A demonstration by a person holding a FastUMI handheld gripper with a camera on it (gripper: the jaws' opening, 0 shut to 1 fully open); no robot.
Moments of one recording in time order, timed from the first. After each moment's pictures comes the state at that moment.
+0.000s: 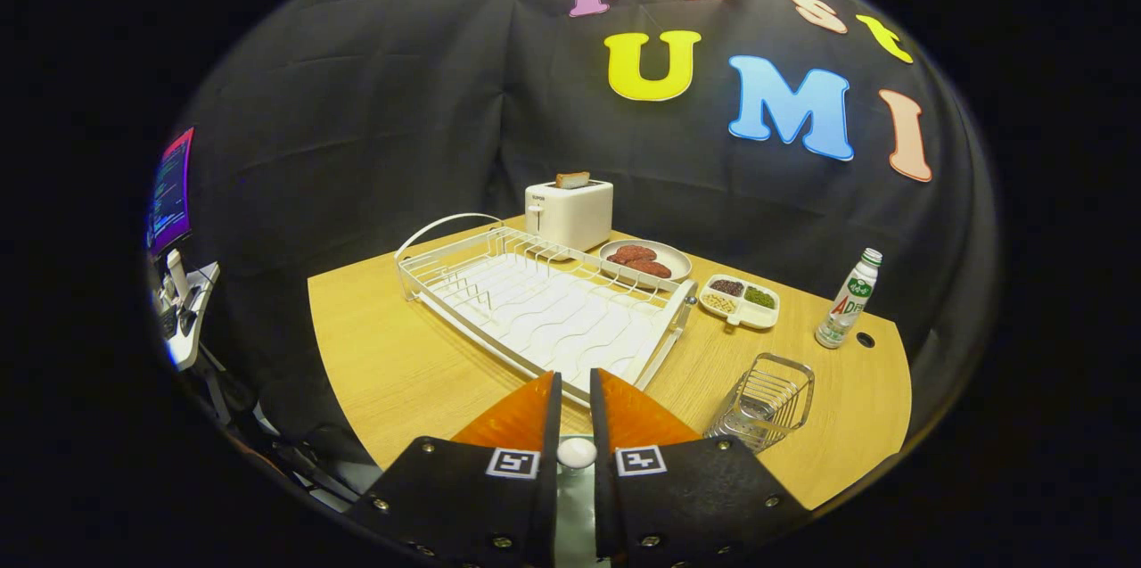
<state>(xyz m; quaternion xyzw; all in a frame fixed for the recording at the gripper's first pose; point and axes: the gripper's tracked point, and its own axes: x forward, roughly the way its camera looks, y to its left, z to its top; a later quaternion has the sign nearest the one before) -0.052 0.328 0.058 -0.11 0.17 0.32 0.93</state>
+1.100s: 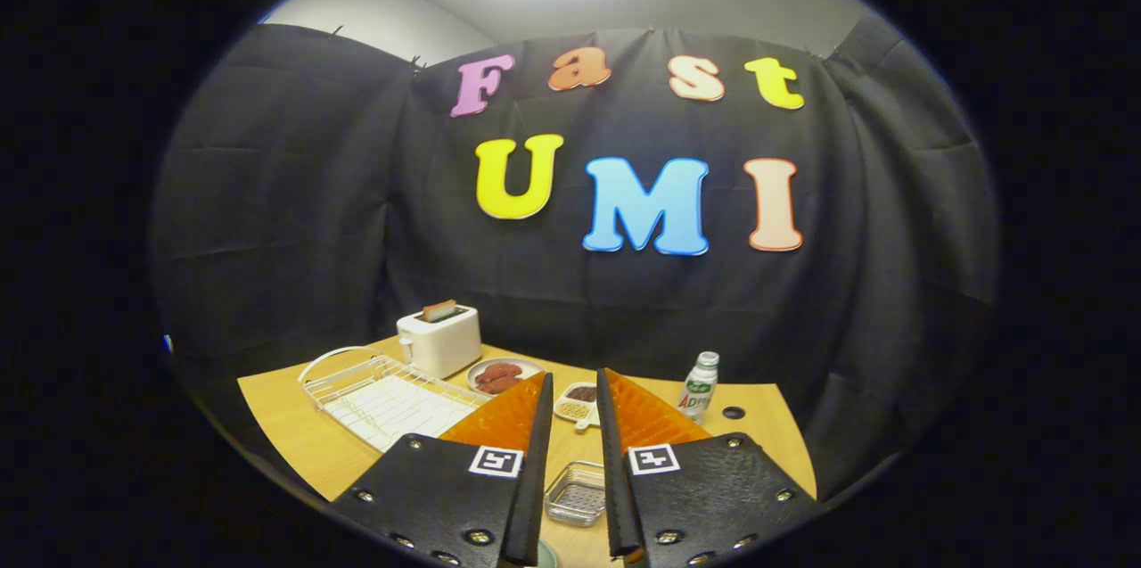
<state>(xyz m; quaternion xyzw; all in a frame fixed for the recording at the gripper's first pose) 0.007 0.171 0.259 -0.04 0.00 0.13 0.99</state>
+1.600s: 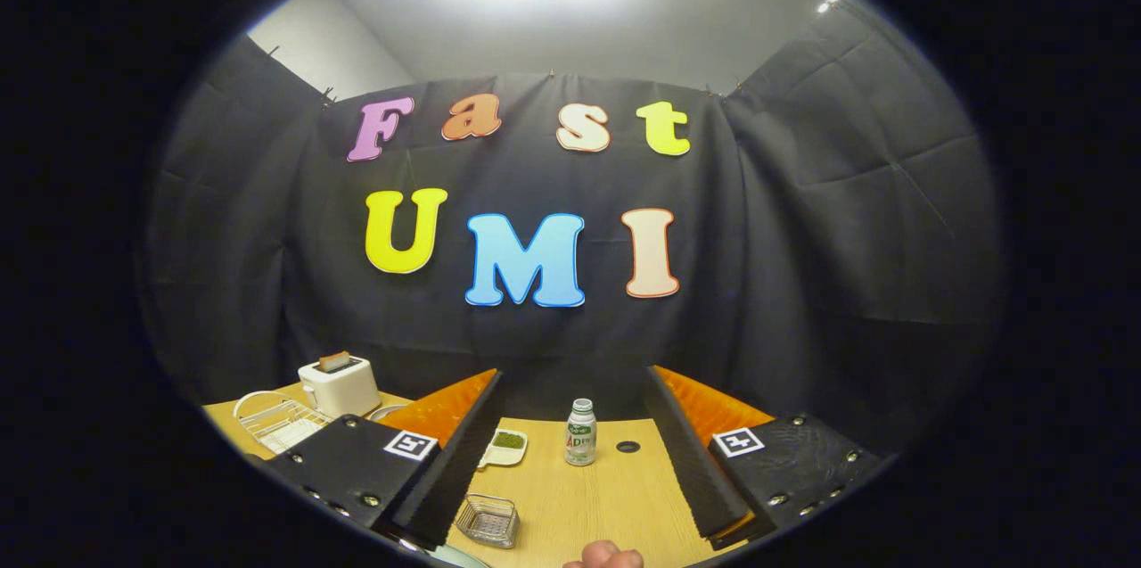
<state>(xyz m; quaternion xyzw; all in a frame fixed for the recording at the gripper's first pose) -0.002 0.086 0.305 -0.01 -0.05 -0.01 1.00</state>
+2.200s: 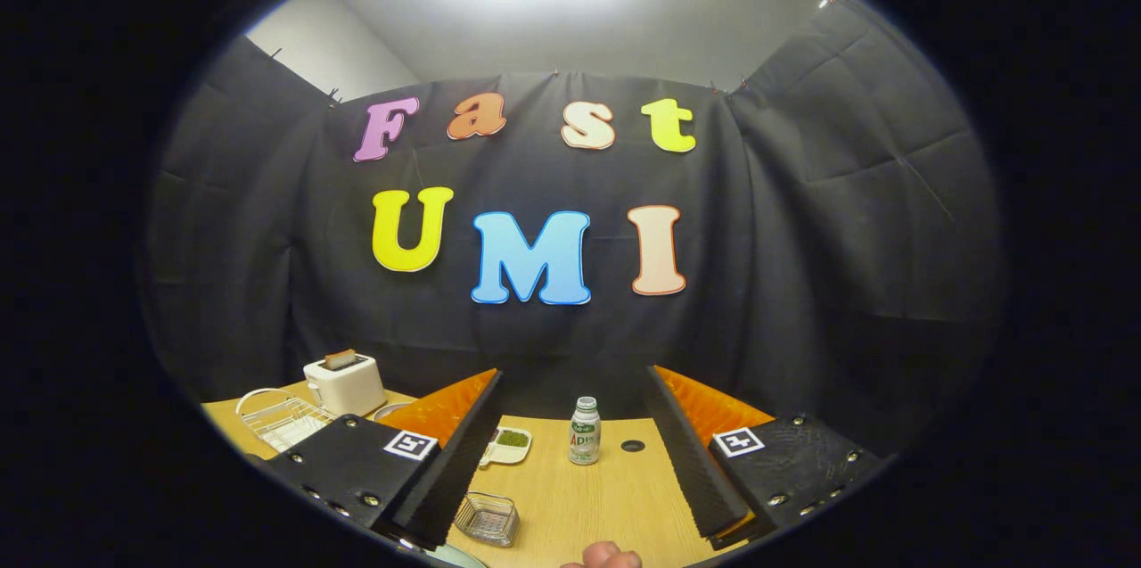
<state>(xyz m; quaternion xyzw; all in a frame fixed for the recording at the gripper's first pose) 0.000 0.075 0.296 -0.01 -0.06 0.01 1.00</state>
